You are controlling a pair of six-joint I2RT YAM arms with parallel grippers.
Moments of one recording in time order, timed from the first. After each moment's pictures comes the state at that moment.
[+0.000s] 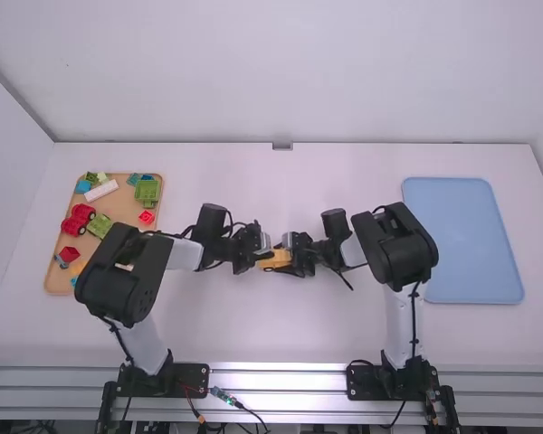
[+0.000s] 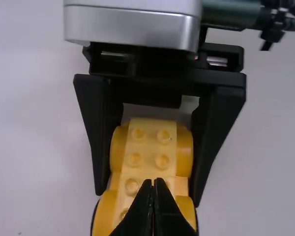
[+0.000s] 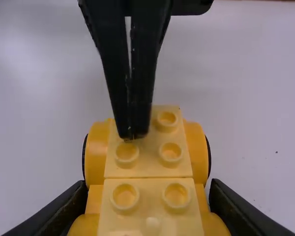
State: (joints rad) left arm -0.25 1.84 0.69 0.24 0.90 0.85; right arm 0.34 2.20 0.79 0.49 -1.08 -0.92
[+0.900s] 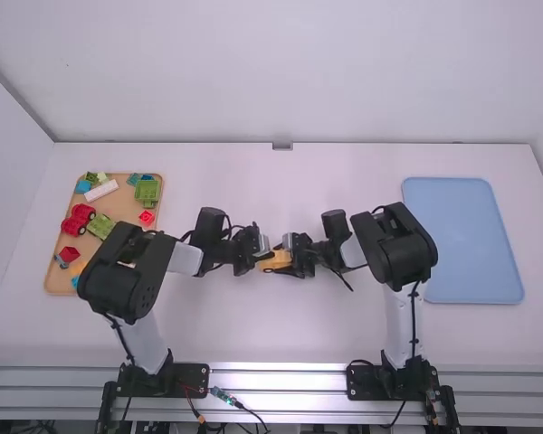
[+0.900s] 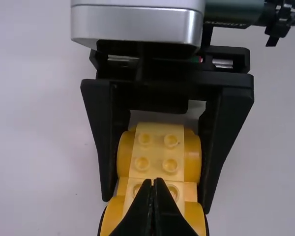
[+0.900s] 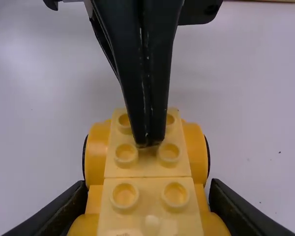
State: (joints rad) left arm -0.25 1.86 0.63 0.40 0.91 0.81; right arm 0.34 2.20 0.78 0.51 -1.09 -0.90
